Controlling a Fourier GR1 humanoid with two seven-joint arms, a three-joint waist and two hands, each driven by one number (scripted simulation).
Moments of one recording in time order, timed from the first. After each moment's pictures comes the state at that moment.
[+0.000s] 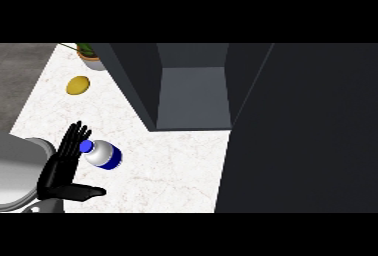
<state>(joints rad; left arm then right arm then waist) -0.12 0.17 0.31 -0.94 -0.01 -0.46 -0.68 0.06 -0.16 0.42 -2.50 0.00 -0.14 0.49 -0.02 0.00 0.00</state>
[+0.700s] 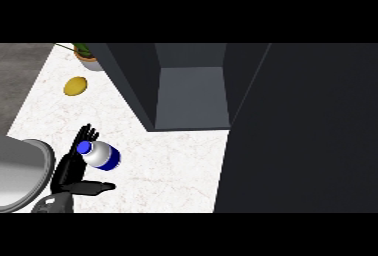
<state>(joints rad) -0.27 0.22 0.29 -0.54 -0.06 -0.38 -0.88 0.03 -0.17 0.46 -2.50 0.01 -0.19 0.50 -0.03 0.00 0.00</state>
